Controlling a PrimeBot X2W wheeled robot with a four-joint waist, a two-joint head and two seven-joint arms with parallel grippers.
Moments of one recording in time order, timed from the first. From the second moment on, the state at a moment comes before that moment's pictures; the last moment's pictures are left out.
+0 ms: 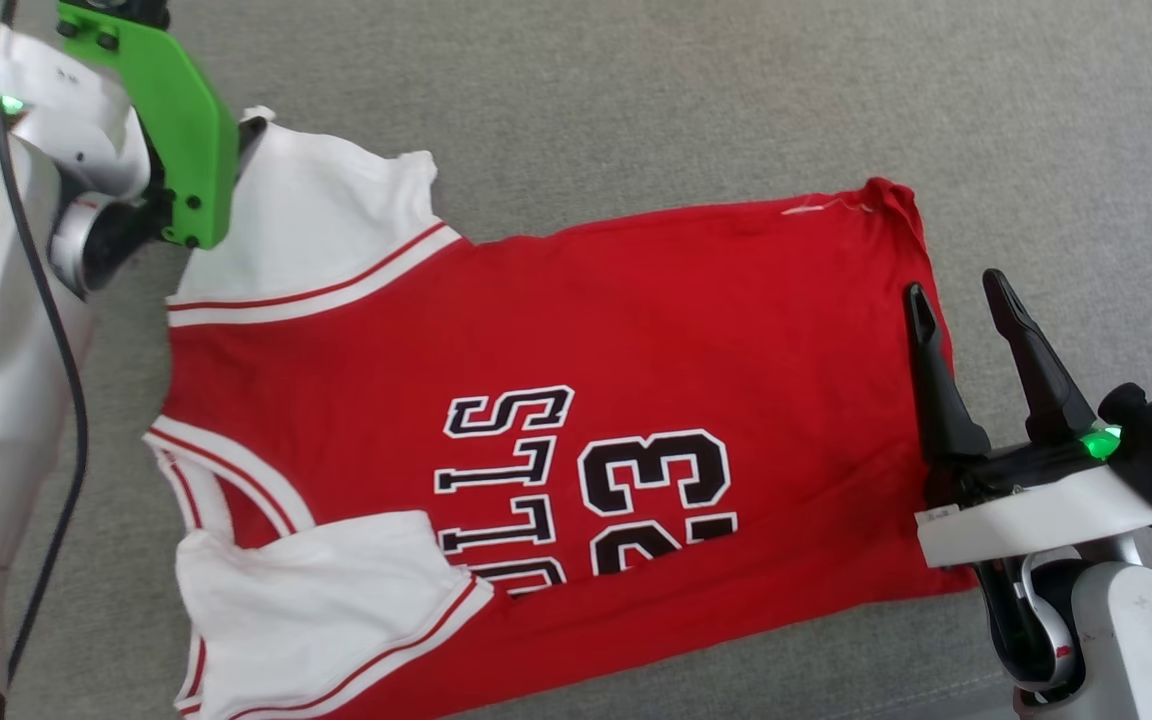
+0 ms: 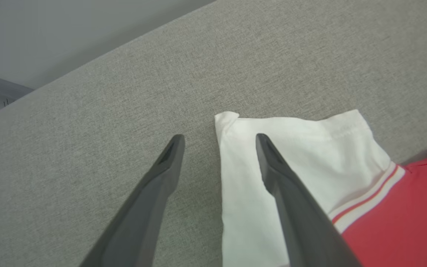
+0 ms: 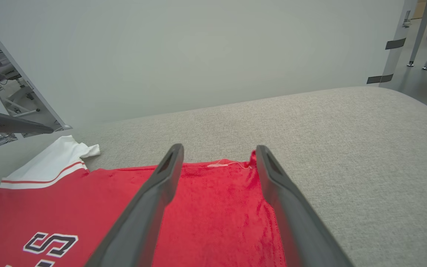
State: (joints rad) left arm -1.02 0.52 -0.51 0.55 -0.61 -0.13 0.66; right arm -0.16 -0.13 0.12 -0.13 0.34 0.13 -0.14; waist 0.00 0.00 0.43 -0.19
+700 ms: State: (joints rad) left arm -1.13 0.54 -0.51 0.75 -0.67 -0.09 0.73; right arm -0.21 -0.11 0.14 -0.07 0.34 0.13 -0.18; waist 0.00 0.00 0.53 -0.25
